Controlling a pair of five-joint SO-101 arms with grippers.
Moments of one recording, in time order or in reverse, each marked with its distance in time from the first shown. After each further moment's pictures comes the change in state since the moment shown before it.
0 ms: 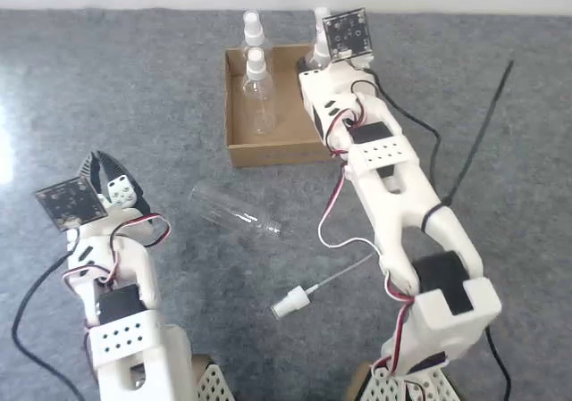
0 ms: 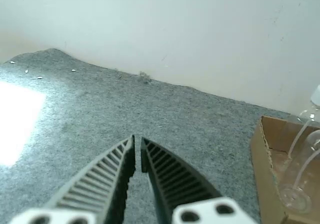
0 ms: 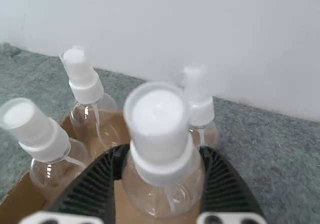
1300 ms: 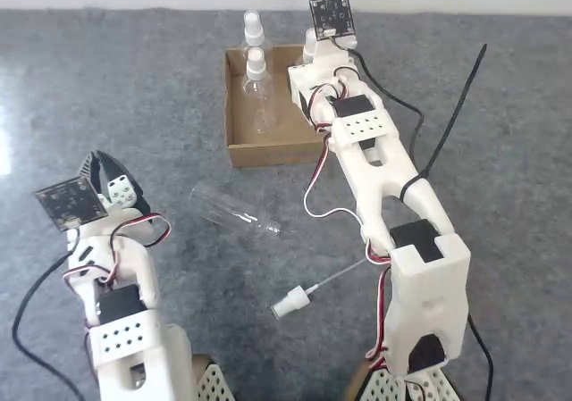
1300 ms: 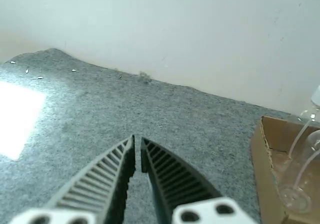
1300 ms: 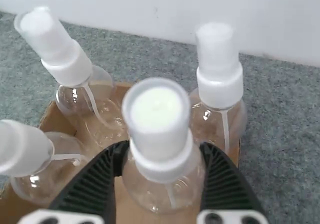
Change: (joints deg) left arm 0.1 0.0 0.0 0.0 0.0; right arm -0.8 16.6 -23.5 17.1 -5.1
